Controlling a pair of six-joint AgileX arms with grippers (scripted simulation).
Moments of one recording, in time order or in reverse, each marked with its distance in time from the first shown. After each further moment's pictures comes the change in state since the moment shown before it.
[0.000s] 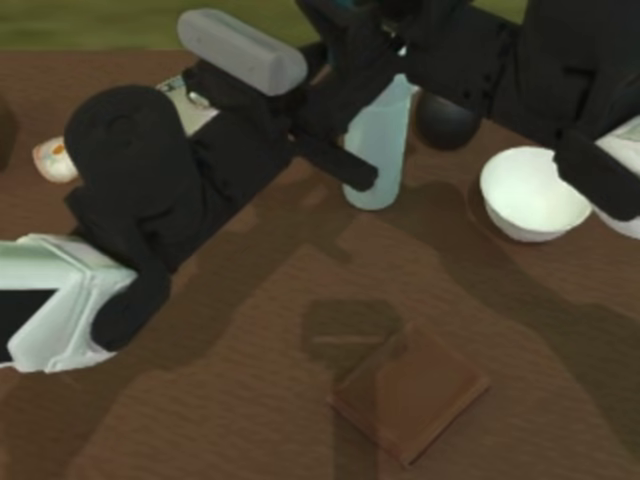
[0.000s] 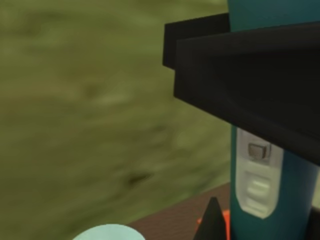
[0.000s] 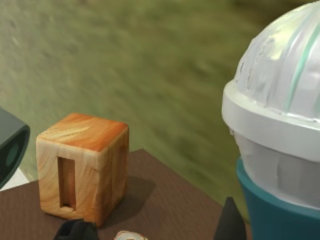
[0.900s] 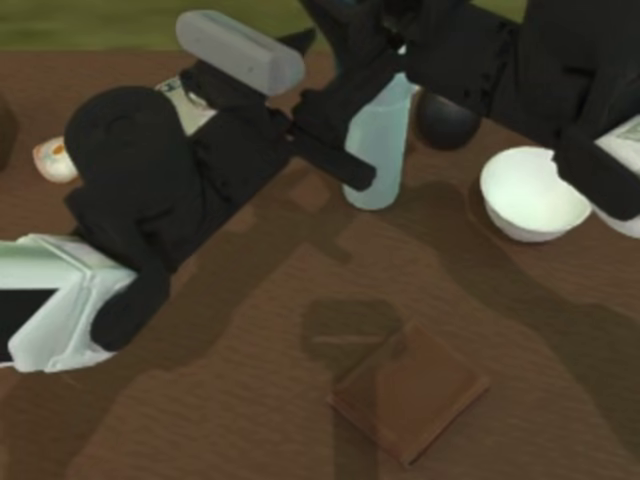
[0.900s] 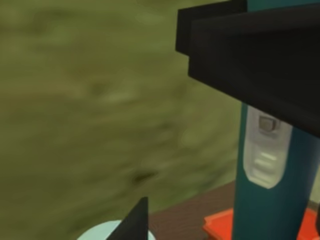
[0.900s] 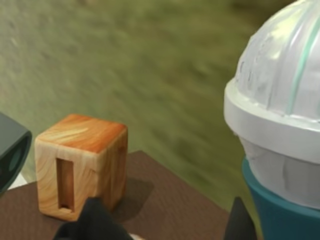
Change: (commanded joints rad) left arm 0.000 0.000 0.000 0.000 0.000 0.000; right arm 0.000 0.000 0.000 0.000 0.000 0.000
